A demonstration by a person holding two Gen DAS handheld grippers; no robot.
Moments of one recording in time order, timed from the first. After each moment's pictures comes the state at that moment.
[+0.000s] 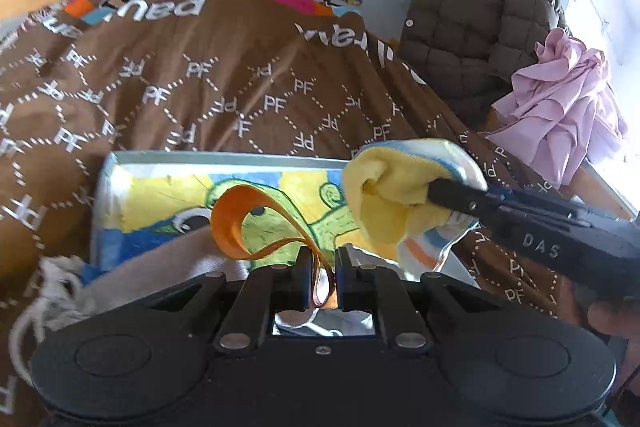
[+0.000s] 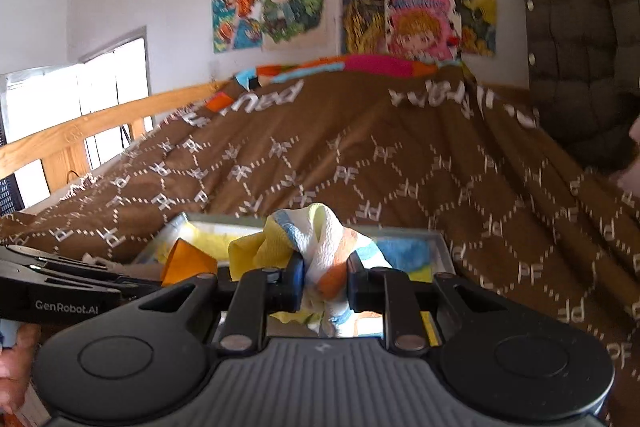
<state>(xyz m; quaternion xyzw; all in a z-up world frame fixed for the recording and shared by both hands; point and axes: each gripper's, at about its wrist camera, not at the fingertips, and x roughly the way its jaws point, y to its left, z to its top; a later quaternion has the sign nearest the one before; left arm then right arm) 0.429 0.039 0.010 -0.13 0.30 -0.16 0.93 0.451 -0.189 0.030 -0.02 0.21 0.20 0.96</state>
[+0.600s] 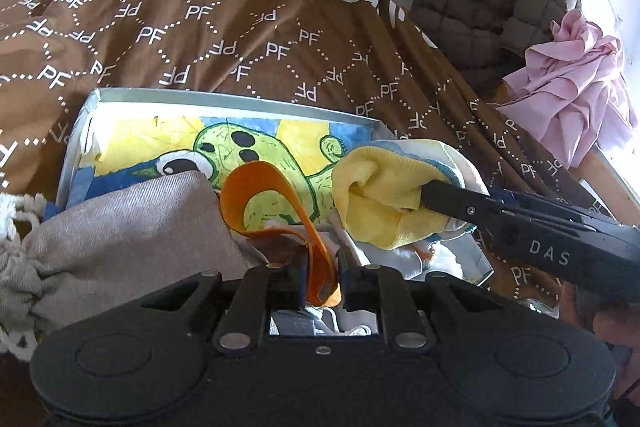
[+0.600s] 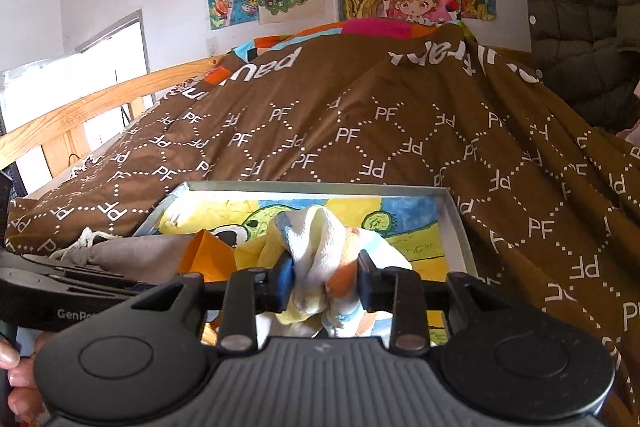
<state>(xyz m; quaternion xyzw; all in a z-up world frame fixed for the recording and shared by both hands) 0.437 0.032 -0.021 -0.15 0.34 -0.16 0.91 0.445 -0.192 0.018 -0.01 0.24 0.21 0.95</state>
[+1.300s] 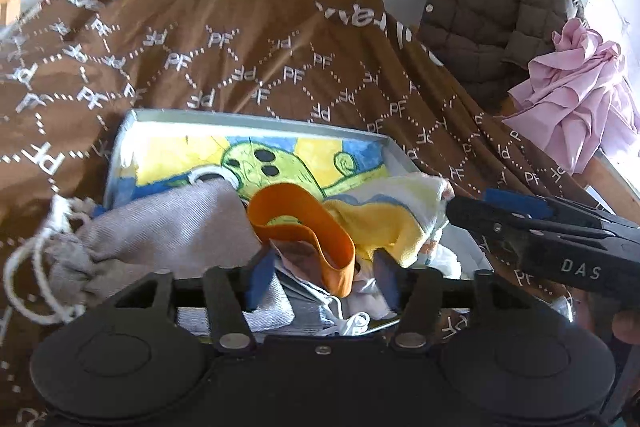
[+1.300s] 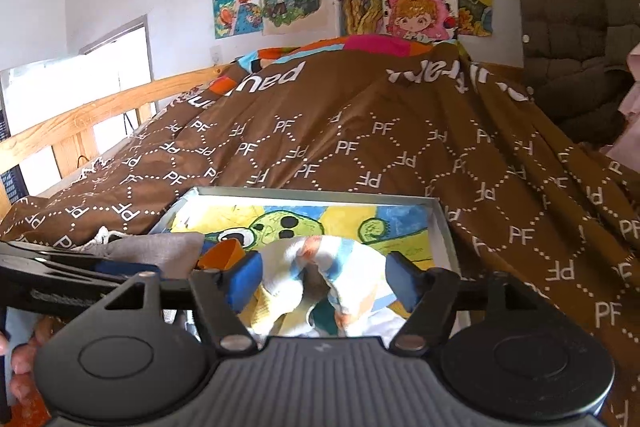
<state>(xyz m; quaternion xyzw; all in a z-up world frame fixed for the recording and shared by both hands) 0.401 0.038 -0.001 -0.13 0.31 -0.13 0.93 0.412 -0.205 0.035 -0.01 0.23 0.20 0.95</state>
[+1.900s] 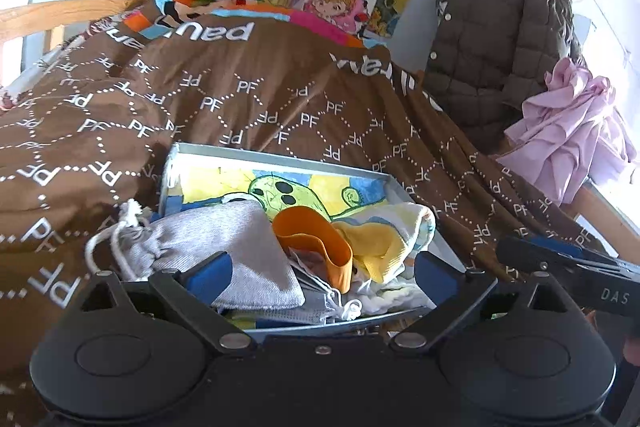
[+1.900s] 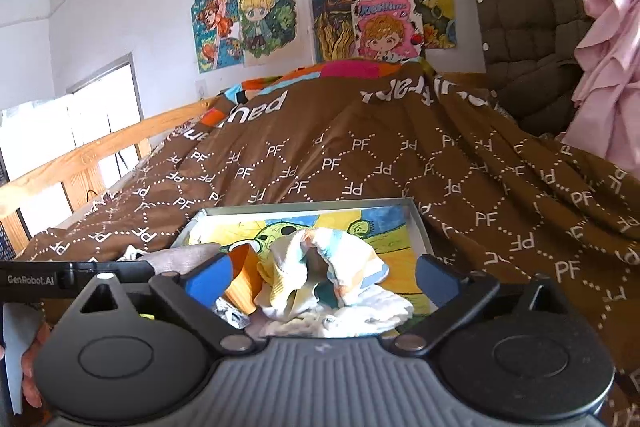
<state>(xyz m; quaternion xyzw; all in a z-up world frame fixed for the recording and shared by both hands) 0.336 0.051 0.027 -0.14 0.26 -0.09 0.95 0.338 -0.232 0.052 0.03 0.20 0.18 0.96</state>
